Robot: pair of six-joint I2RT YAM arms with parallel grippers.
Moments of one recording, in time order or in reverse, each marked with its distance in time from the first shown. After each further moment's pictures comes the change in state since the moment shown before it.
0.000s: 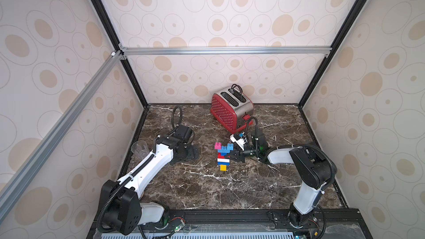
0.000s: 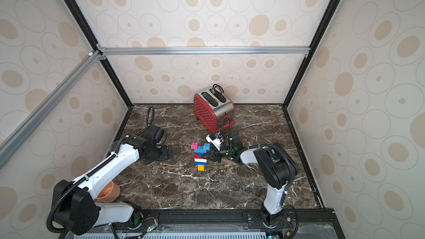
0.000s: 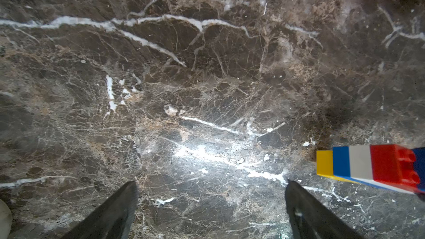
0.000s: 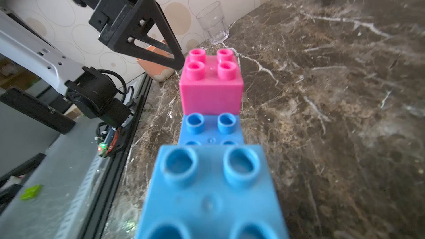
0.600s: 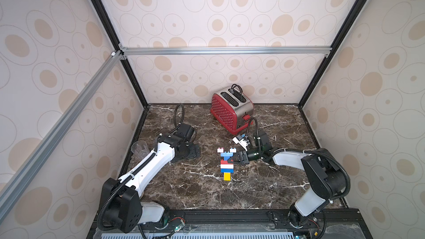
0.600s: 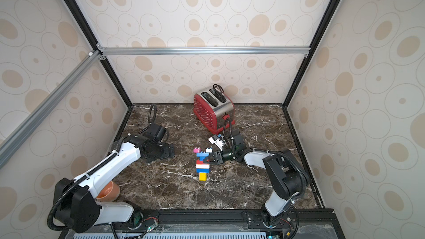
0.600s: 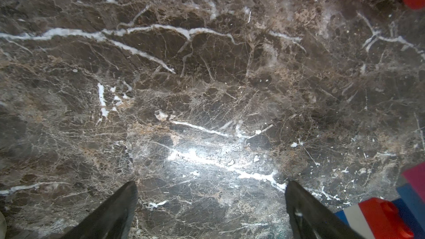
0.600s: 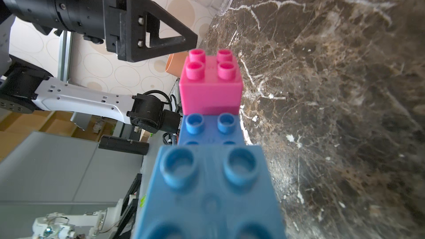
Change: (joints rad) left arm -0.035 0.022 0.036 0.004 0.000 -0.009; right arm -0.003 -0.111 -0.024 -0.262 -0.073 0.352
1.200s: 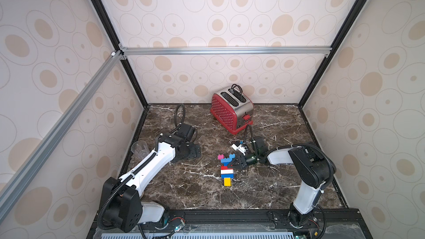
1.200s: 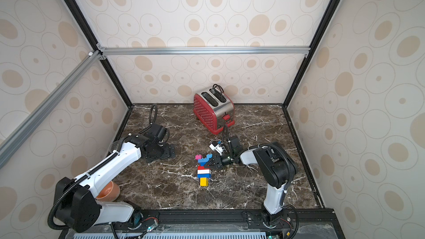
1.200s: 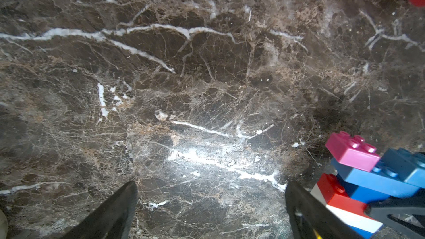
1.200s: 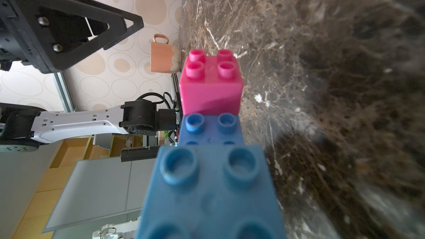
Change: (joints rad) left arm -0.007 0.003 0.001 0.000 -0.008 -0.002; right arm 0.000 0.161 -0.002 -0.012 -0.014 0.131
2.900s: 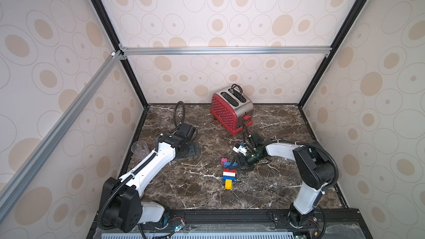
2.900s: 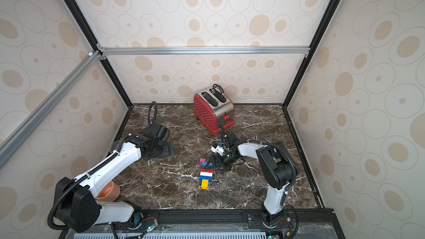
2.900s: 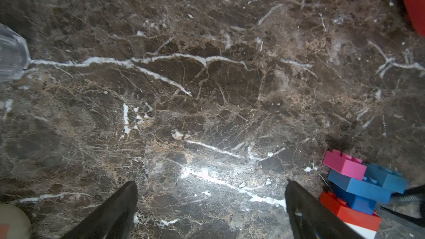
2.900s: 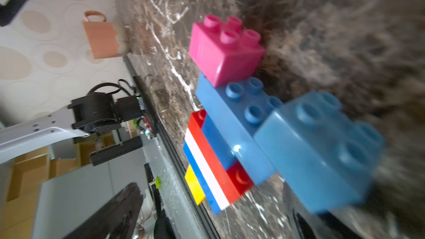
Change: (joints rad) left arm -0.003 0.000 -0.002 0.047 -0.137 0.005; right arm 0.001 -0.060 0.208 -0.727 0.294 -0.280
